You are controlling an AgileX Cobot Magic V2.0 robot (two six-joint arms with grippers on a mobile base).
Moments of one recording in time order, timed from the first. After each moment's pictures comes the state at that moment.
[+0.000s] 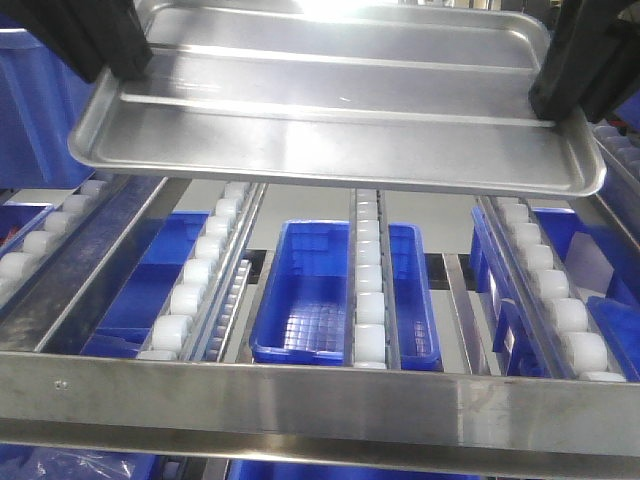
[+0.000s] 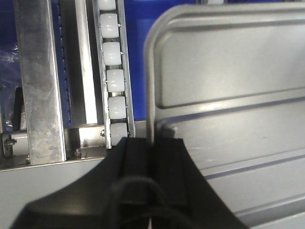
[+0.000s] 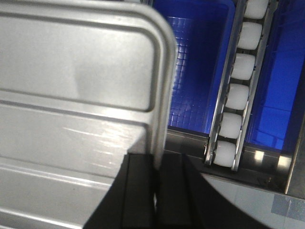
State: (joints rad) left arm -0.75 1.35 -1.25 0.17 0.97 -0.57; right arm 0.53 1.23 -1.05 -0.07 0.90 0.52
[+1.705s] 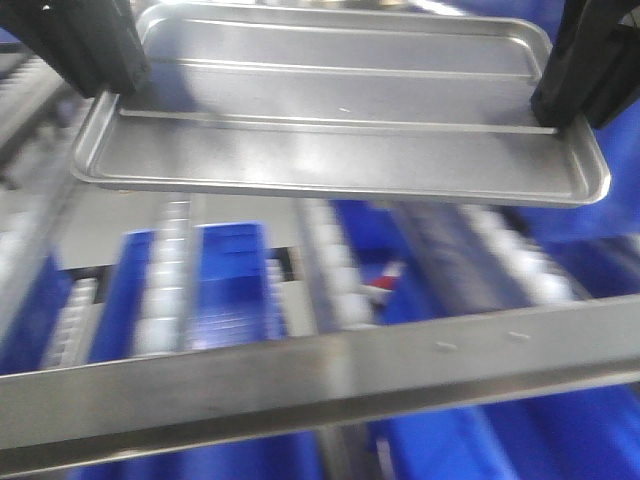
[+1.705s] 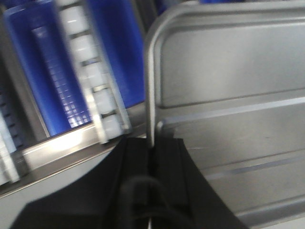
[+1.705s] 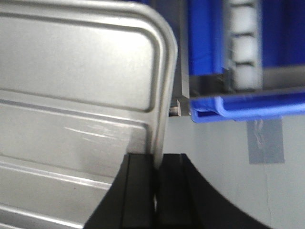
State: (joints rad) left arm -0.75 1.36 -1.25 0.16 1.00 -0.57; right arm 0.53 1.23 -1.05 -0.06 0.91 0.52
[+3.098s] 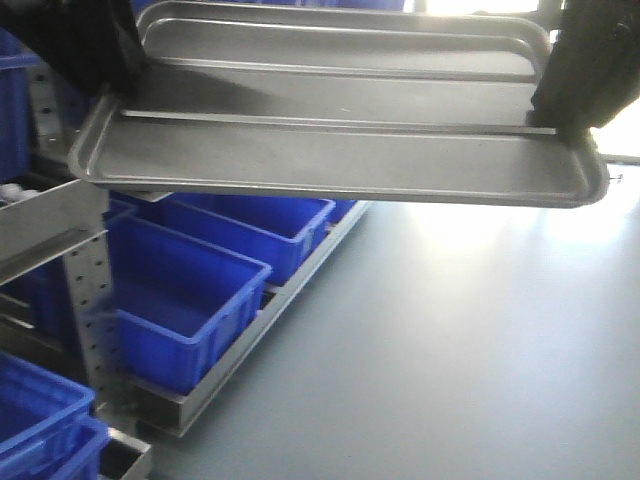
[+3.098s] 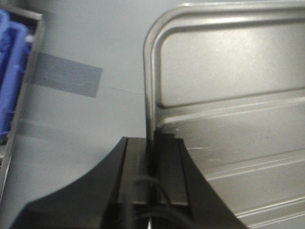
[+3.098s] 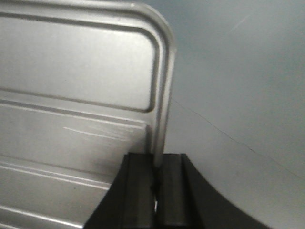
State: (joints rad) left arm -0.75 1.36 -1.25 0.16 1.00 -0.57; right arm 0.53 1.23 -1.05 -0.06 0.91 0.52
